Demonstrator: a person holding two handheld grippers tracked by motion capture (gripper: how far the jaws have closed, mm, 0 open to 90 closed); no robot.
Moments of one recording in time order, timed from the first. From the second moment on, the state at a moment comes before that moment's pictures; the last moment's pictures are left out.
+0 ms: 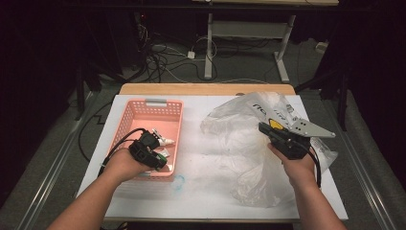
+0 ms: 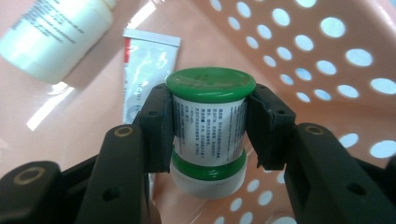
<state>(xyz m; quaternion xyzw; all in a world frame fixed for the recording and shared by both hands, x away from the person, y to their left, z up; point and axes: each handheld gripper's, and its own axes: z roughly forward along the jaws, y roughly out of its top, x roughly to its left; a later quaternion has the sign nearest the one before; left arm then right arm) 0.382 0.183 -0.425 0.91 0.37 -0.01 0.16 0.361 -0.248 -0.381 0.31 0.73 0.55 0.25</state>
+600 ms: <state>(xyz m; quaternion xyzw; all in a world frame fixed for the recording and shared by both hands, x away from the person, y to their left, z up) 0.357 0.205 -0.417 0.86 0.42 0.06 0.29 0.359 -0.248 -0.380 0.31 0.73 0.55 0.25</state>
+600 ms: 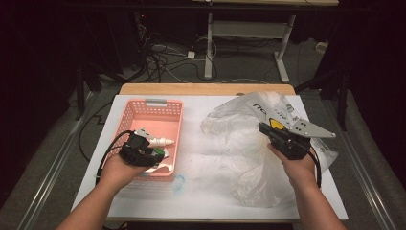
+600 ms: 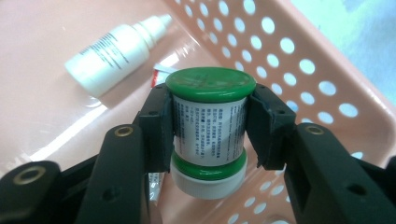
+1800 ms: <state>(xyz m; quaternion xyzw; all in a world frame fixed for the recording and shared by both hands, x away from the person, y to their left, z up) 0.312 0.211 -0.426 0.78 0.43 0.14 0.44 0.356 -0.246 -0.386 0.30 0.74 0.55 0.24</state>
